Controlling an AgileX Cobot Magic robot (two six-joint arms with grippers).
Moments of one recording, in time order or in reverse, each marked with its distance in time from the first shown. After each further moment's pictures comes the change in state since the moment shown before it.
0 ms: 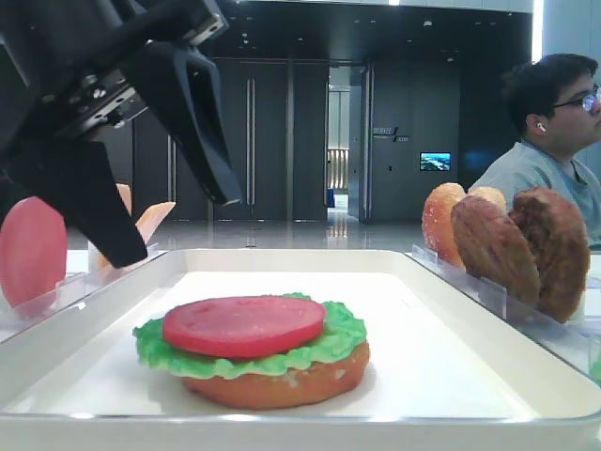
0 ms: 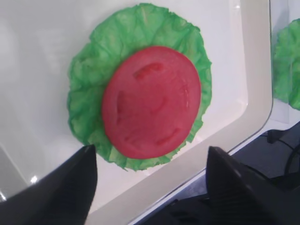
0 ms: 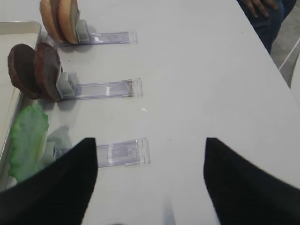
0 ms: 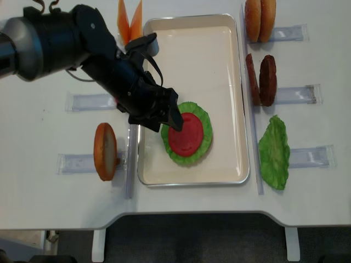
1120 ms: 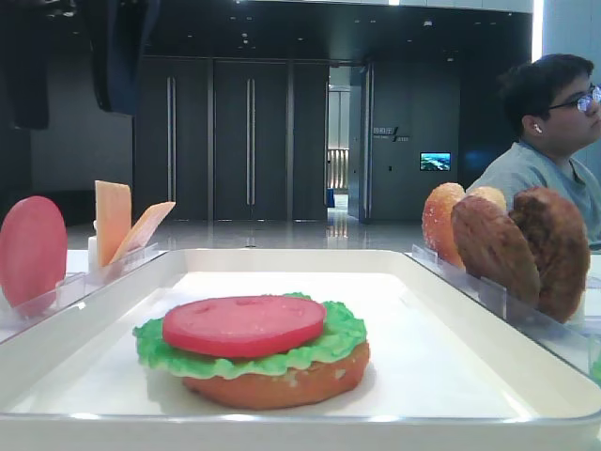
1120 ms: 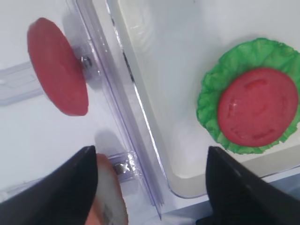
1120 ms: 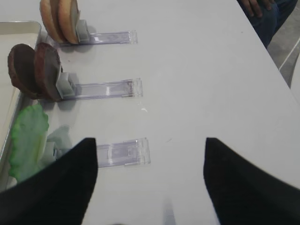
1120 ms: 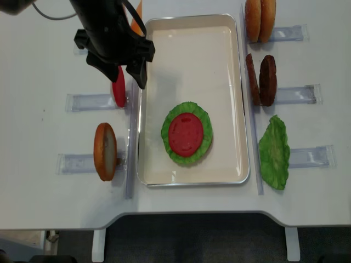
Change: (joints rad) left arm 0.000 0.000 -0.388 0.612 0.413 -0.424; right arm 0.000 0.000 0.000 0.000 0.000 0.000
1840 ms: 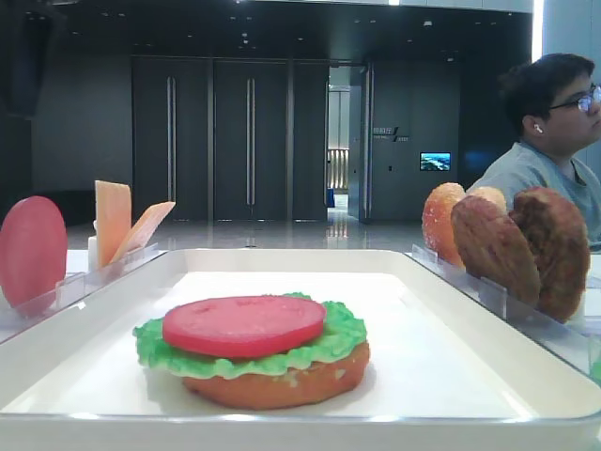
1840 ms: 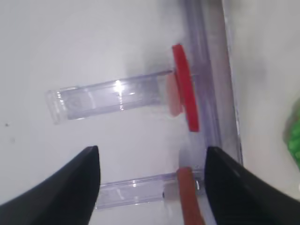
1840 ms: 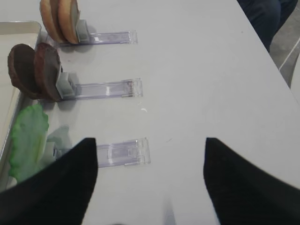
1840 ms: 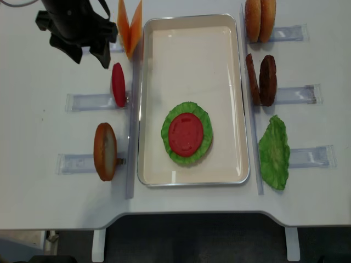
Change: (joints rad) left arm 0.198 -0.032 0.000 0.119 0.000 0.058; right arm 0.000 0.000 0.000 0.000 0.000 0.000
